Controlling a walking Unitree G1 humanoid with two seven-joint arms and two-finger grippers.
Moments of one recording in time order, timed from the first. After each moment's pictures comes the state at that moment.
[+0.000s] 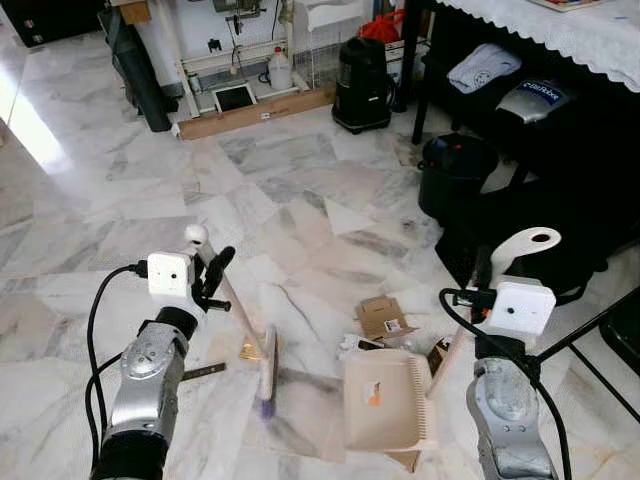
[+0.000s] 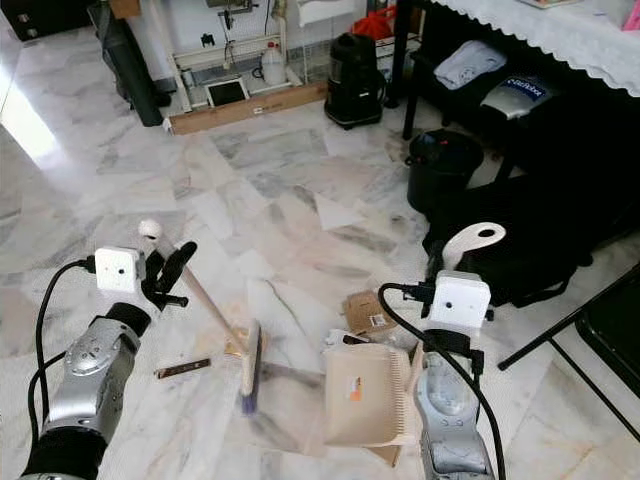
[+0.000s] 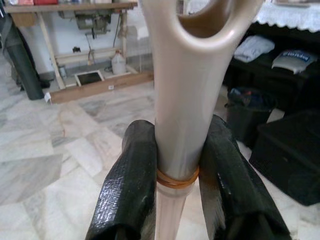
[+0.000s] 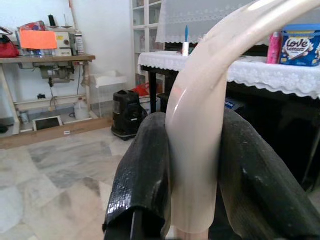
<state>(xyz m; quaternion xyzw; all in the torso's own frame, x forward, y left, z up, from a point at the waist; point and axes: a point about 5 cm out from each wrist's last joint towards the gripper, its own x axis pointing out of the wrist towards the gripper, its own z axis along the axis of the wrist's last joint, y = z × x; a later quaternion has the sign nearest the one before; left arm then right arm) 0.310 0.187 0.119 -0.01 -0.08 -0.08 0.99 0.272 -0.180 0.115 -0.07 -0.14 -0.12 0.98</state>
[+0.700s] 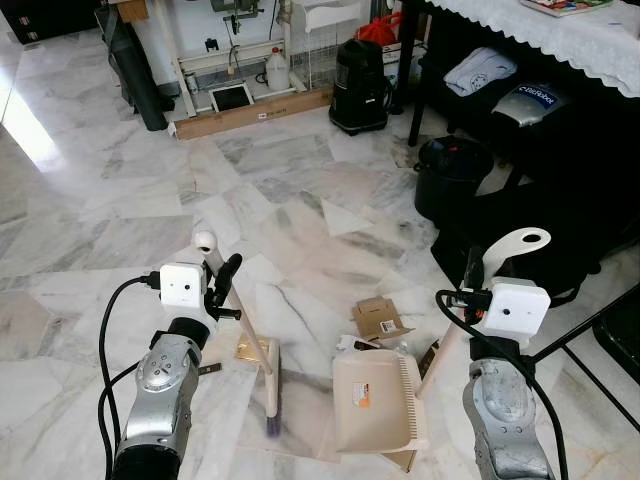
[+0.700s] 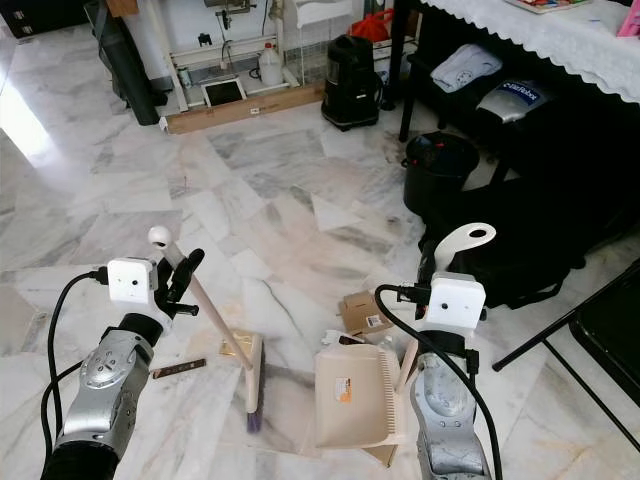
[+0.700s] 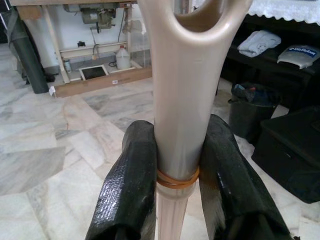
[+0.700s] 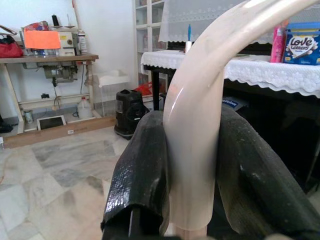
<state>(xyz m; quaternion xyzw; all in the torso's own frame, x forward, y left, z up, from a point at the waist) 0.303 0.178 0.107 0.00 -0.06 -0.07 1.00 0.272 -0.178 0.114 -0.06 -0.14 -0.10 0.98</state>
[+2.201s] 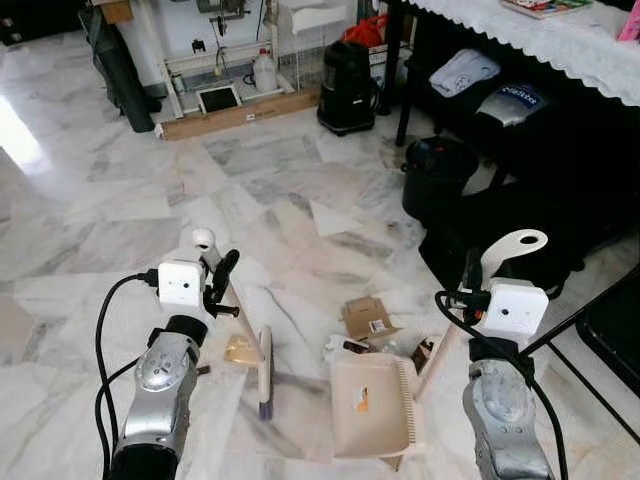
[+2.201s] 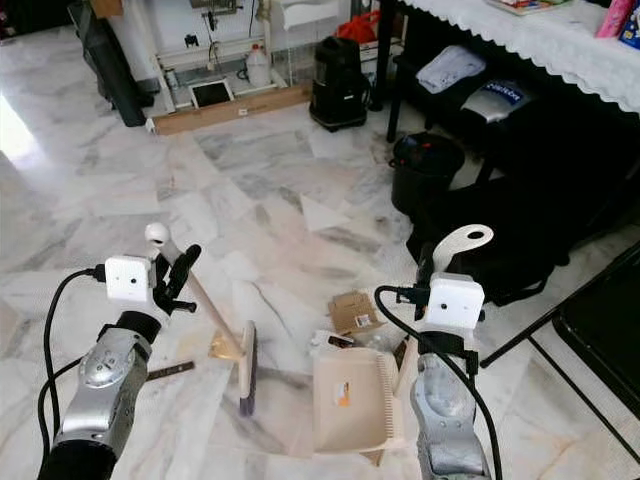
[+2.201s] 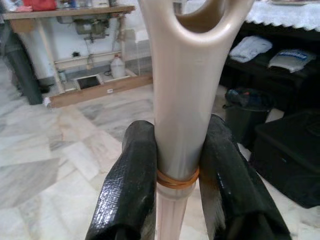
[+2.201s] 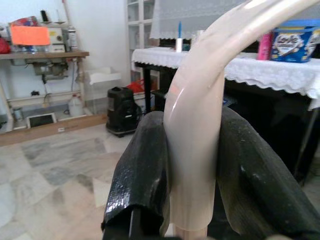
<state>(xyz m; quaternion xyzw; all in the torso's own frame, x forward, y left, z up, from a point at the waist) 0.303 0.181 0.111 0.01 -0.08 -0.06 0.99 0.273 -0.177 0.112 -0.05 -0.13 -0.10 0.99</state>
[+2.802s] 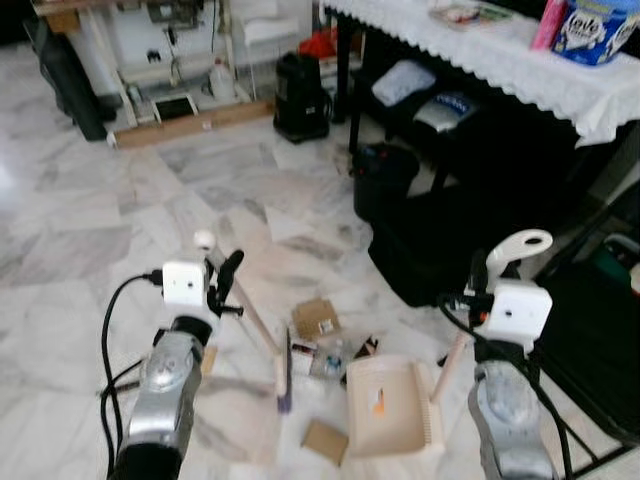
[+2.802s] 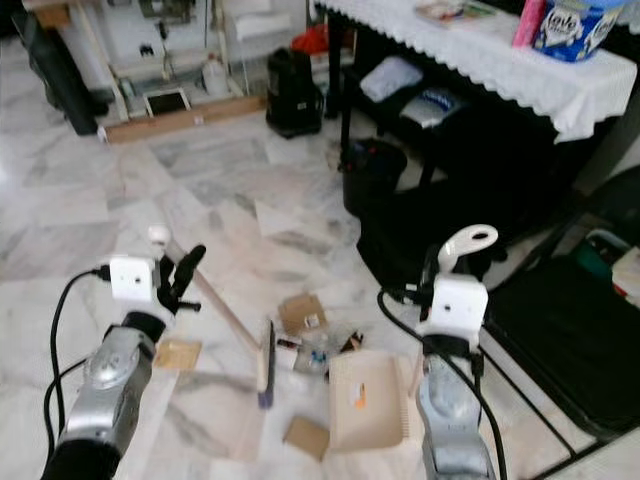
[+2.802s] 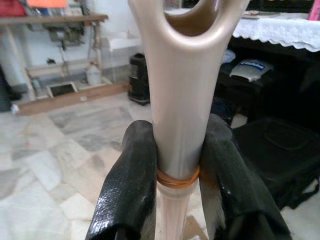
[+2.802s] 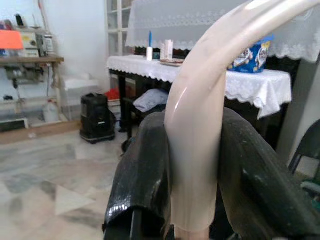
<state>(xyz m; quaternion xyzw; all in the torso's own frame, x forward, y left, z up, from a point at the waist) 0.305 0.175 0.110 0.00 -0.08 -0.07 0.99 0.271 -0.182 0.111 -0.07 -0.13 -0.11 0.98</state>
